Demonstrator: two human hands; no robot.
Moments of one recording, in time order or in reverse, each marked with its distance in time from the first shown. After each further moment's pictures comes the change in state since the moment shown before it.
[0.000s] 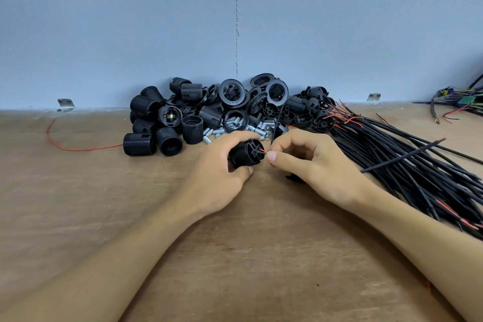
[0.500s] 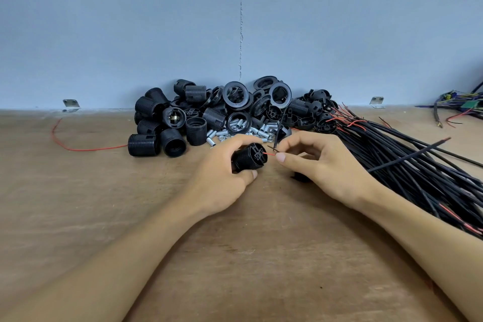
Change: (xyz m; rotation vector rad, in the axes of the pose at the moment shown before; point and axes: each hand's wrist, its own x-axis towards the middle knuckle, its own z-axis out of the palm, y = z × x) left_hand 0.002 -0.003 -0.002 -0.019 -0.040 -0.041; right_hand 0.004 0.005 -0.008 0.045 0.019 0.071
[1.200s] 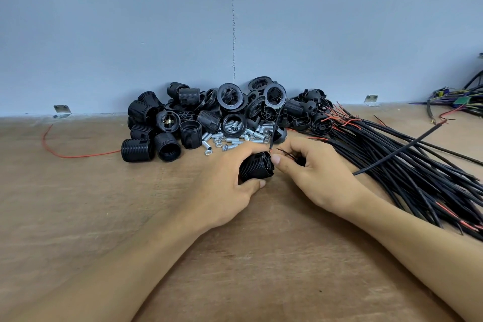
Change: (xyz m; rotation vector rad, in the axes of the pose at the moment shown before) left_hand -0.007 0.011 0.005 0.263 0.018 0.170; right_hand -0.002 -0.003 0.013 -0.364 0.105 -0.037
